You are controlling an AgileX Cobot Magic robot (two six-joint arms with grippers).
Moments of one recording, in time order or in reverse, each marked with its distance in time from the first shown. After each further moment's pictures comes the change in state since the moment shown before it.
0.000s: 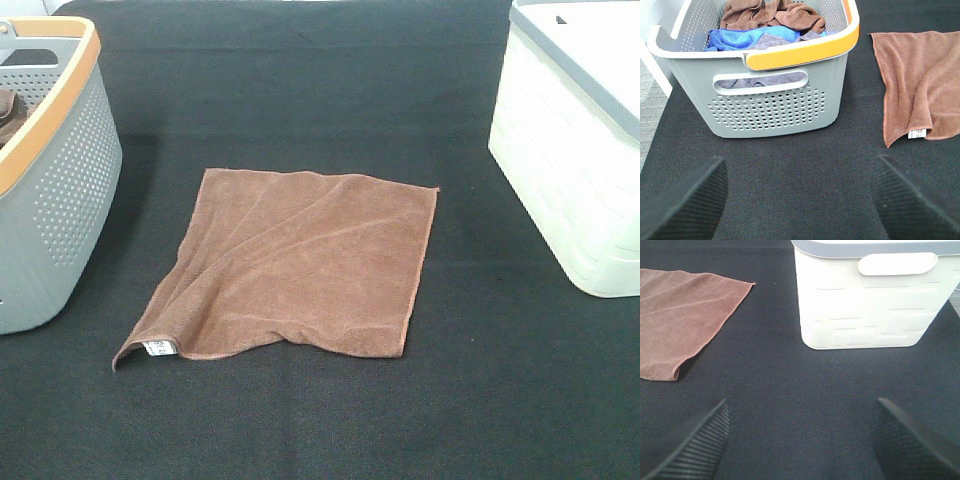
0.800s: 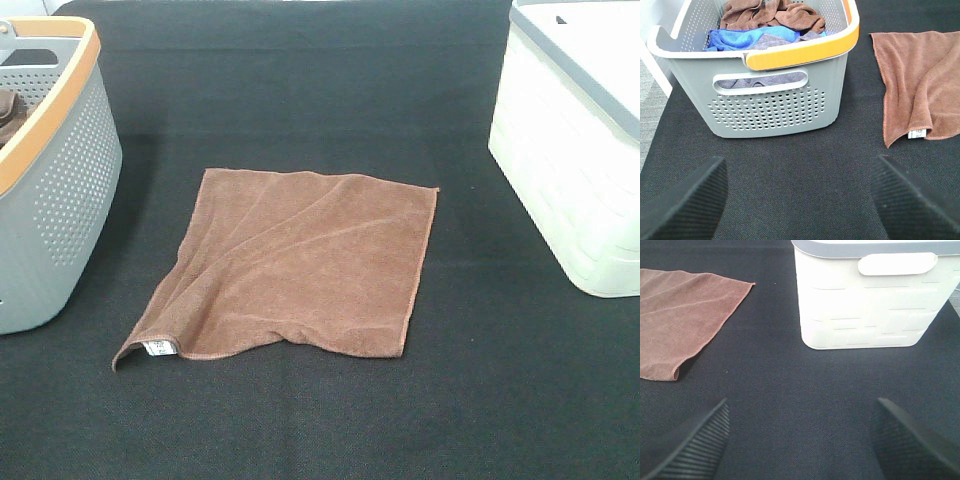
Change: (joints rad) left arm 0.000 0.000 0.000 0.000 0.000 0.000; right arm 0.000 0.000 0.000 0.000 0.000 0.000
